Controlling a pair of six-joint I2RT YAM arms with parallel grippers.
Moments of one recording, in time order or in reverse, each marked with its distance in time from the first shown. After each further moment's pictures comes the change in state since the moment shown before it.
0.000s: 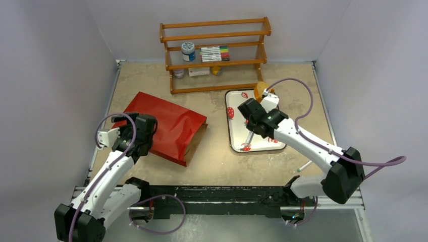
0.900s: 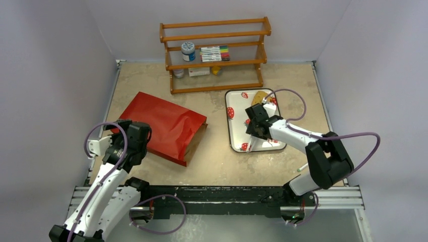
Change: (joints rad) left arm 0.000 -0.168 0.017 -0.231 -0.019 -0.011; right arm -0.240 0.182 -0.282 0.443 -0.203 -0.229
